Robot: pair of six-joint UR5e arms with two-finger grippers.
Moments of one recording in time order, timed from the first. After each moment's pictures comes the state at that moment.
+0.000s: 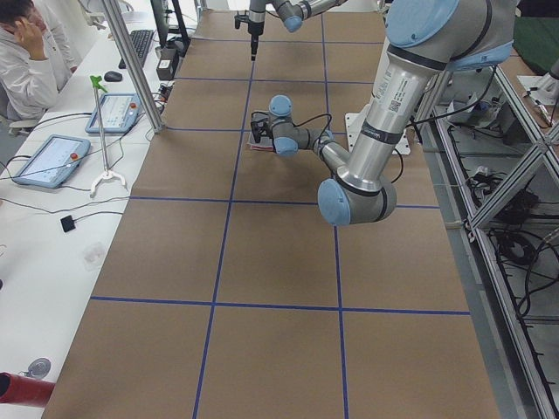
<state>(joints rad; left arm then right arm) -0.54 -2.09 -1.51 -2.26 -1.93 -1.66 0.99 -1.28 1.72 -1.33 2.12 0.77</state>
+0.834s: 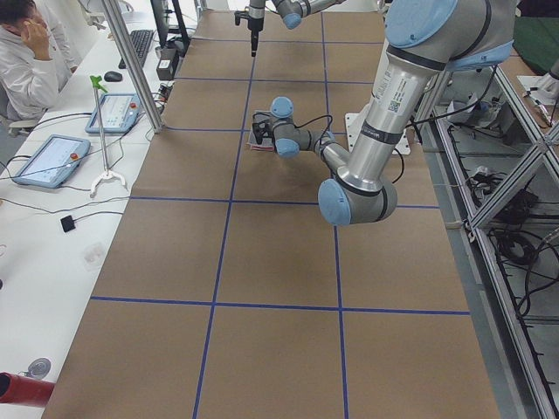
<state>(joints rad) -0.54 -2.09 -1.50 -2.27 -1.93 -1.66 1.01 -1.29 1.72 -1.33 2.13 0.74</state>
